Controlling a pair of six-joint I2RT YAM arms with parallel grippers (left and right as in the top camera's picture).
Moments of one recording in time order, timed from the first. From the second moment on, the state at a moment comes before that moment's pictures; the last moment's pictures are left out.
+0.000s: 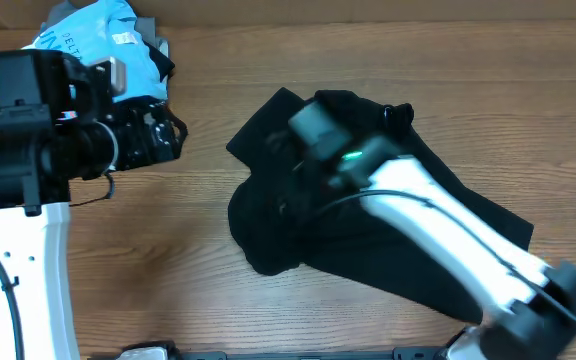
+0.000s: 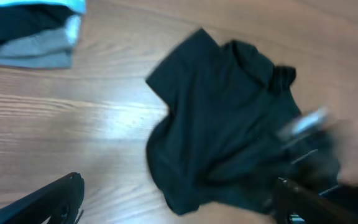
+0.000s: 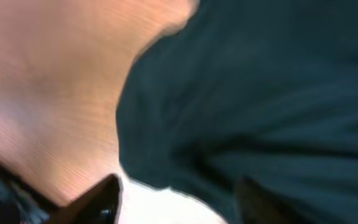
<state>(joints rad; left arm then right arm) 0.06 1.40 1.79 -1.40 0.36 -0.16 0.67 1.66 1.53 -1.02 -0.16 0.36</state>
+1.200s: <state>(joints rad) -0.37 2.28 1.79 -1.31 0.03 -0.15 -0.23 1.49 1.50 -1.25 -0.15 0.48</state>
